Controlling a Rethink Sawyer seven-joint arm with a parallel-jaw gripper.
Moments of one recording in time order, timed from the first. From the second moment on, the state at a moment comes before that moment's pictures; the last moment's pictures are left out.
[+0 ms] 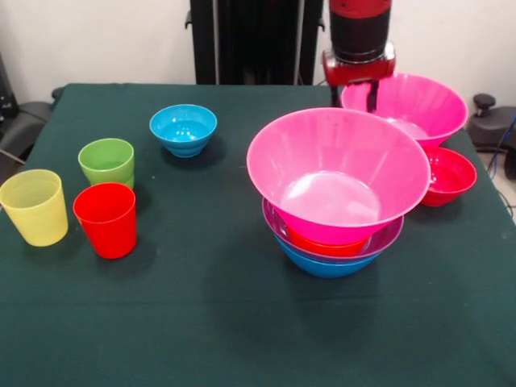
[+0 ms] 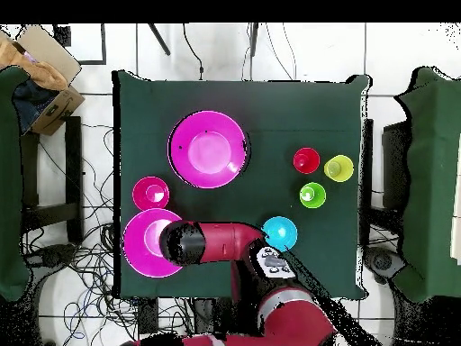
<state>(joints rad) -0.25 -0.61 0.21 2.03 -0.12 0.34 1.71</state>
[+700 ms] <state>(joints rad) -0.24 -0.61 0.21 2.03 -0.11 0.58 1.71</state>
